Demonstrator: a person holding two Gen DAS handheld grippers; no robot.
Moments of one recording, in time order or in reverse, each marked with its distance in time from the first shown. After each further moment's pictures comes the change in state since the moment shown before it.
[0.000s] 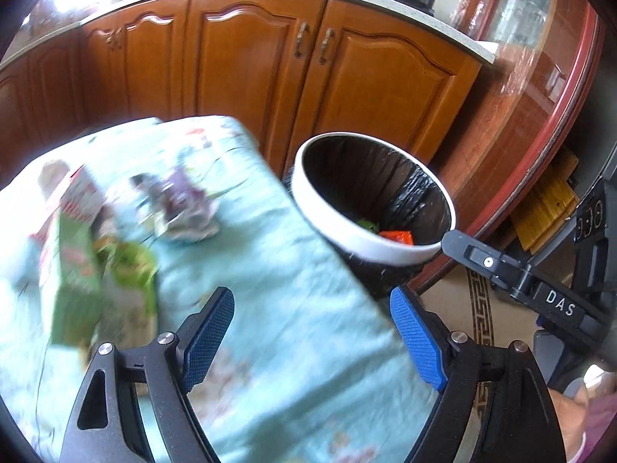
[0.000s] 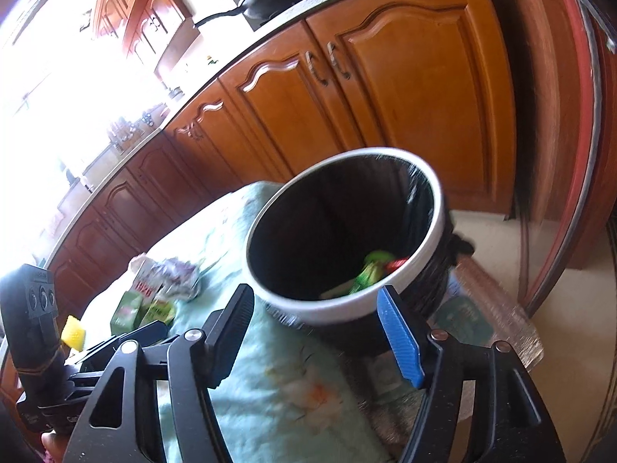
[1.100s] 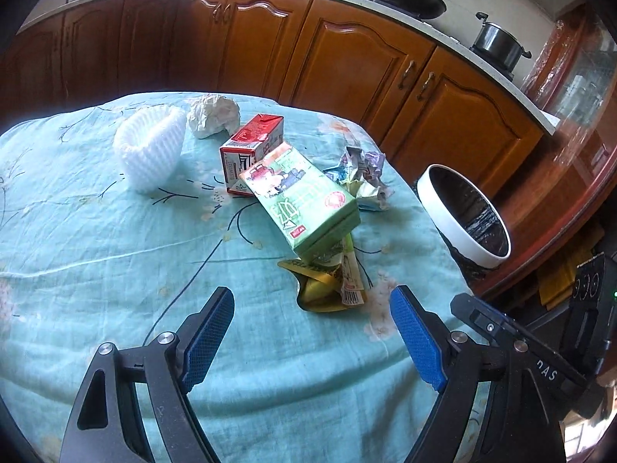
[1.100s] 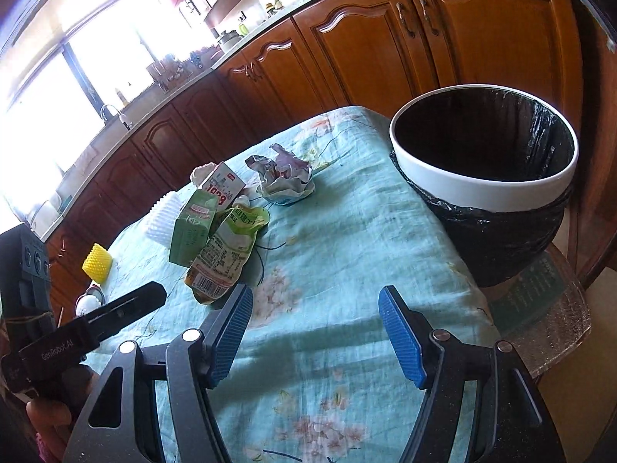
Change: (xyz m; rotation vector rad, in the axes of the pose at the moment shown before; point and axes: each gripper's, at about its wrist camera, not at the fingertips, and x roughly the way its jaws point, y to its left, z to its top) left arm -0.113 0.101 -0.053 -0.257 -0.061 0.109; right arm 0.025 0.108 -0.077 -0.137 0.138 0.105
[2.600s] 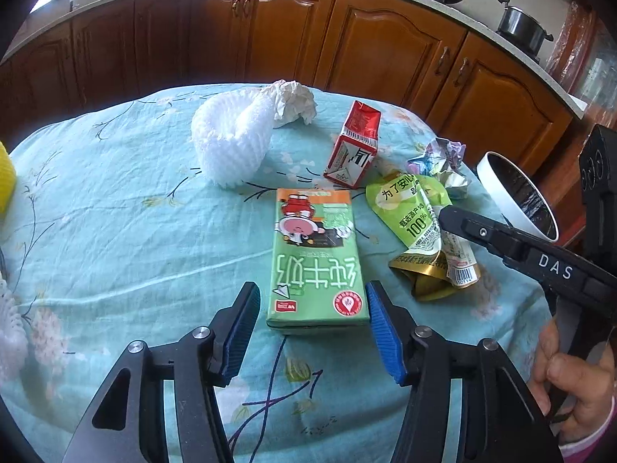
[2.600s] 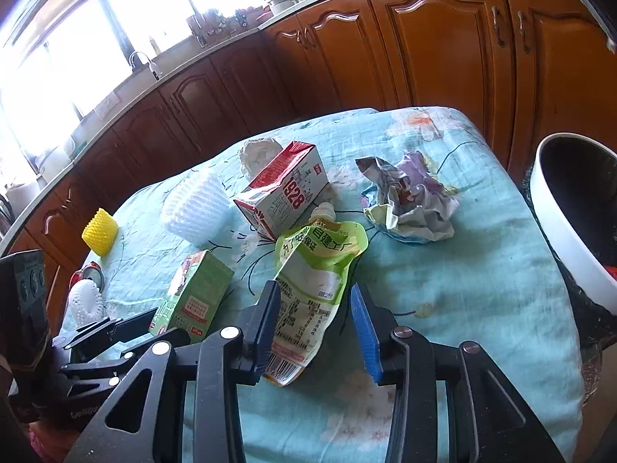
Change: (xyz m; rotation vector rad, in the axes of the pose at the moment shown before) left arm 0.012 0.061 0.005 0.048 0.044 0.118; right arm 0.084 0.092 0.039 -0.189 0.106 0.037
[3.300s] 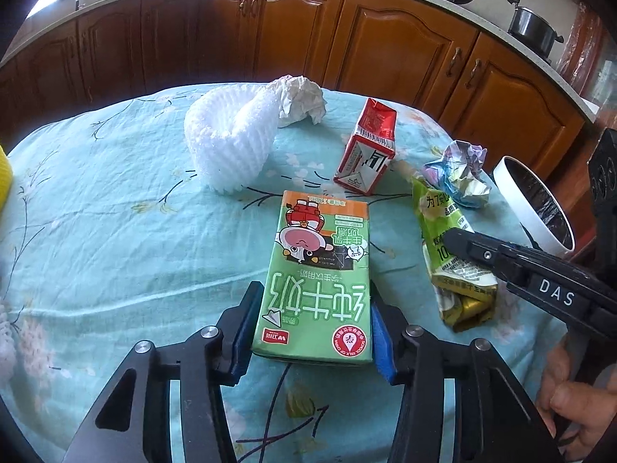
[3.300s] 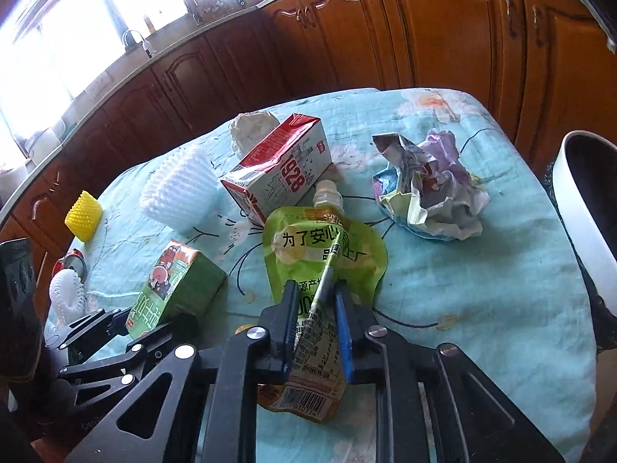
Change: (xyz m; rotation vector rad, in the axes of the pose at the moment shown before) left arm 0.027 0.002 0.006 -0.003 -0.012 0.012; right arm 0.026 0.001 -0.001 -0.012 0.063 -0.018
